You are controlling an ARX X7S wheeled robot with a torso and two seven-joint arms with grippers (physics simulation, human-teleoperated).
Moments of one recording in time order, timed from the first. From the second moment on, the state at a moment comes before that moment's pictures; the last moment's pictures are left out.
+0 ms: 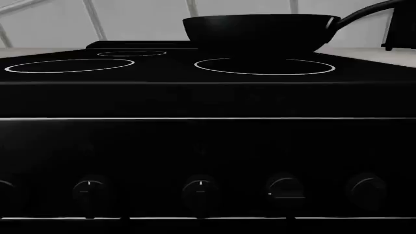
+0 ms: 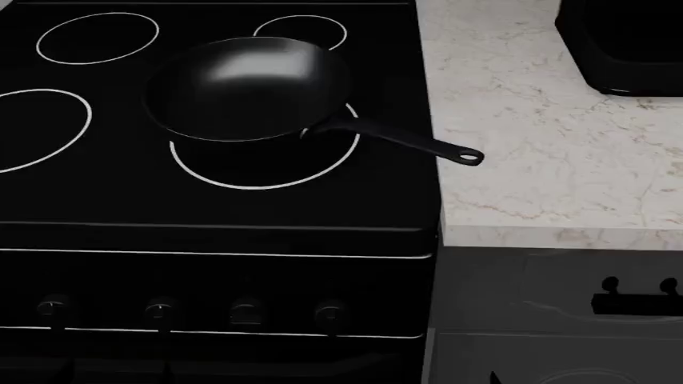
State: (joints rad) left arm 0.00 0.00 0.00 0.00 0.00 0.00 0.00; right arm 0.00 0.00 0.00 0.00 0.00 0.00 0.00
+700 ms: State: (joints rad) left arm 0.01 -0.09 0.11 -0.01 -0.15 0.00 -0.02; right arm 0.00 0.07 -0.08 0.12 0.08 -0.13 0.06
